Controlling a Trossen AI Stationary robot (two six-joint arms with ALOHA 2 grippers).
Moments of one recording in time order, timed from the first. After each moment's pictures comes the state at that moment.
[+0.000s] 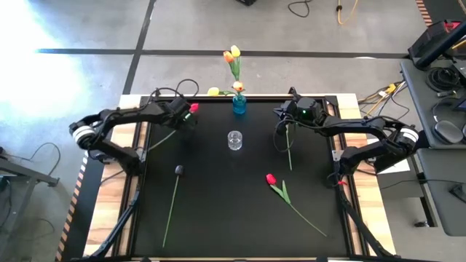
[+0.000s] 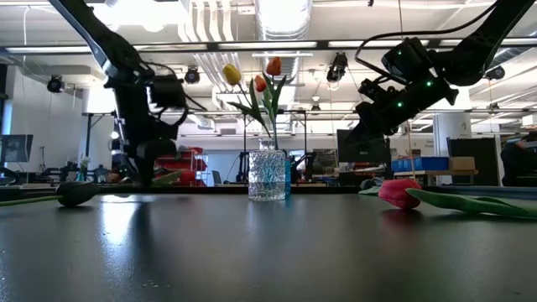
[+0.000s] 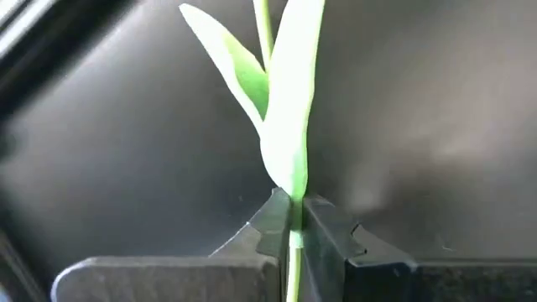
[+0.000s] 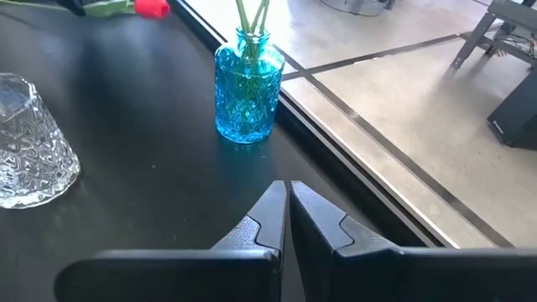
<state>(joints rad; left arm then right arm) 0.73 1.43 0.72 -0.51 -0.21 -0.11 -0.66 1.35 0.48 0.44 -0.03 -0.15</state>
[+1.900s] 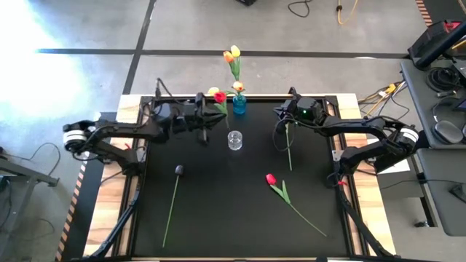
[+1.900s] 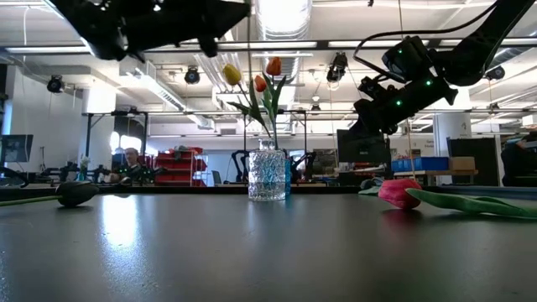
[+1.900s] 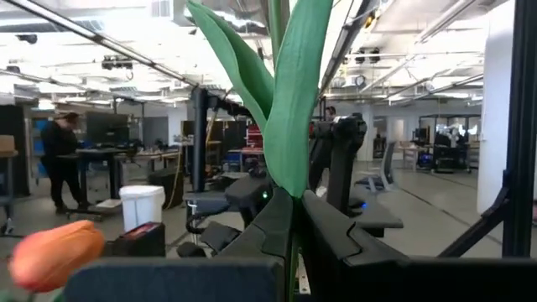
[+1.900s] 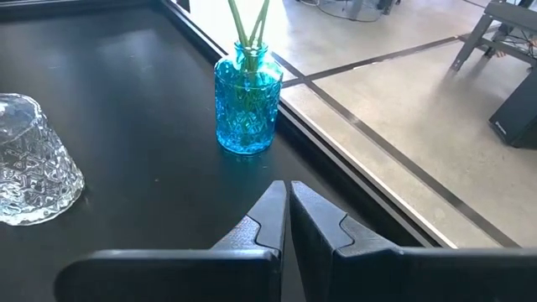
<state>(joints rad) 0.33 1.33 0.65 1.01 0.23 -0.06 -0.66 1.35 0.48 0.46 -0.03 -0.12</state>
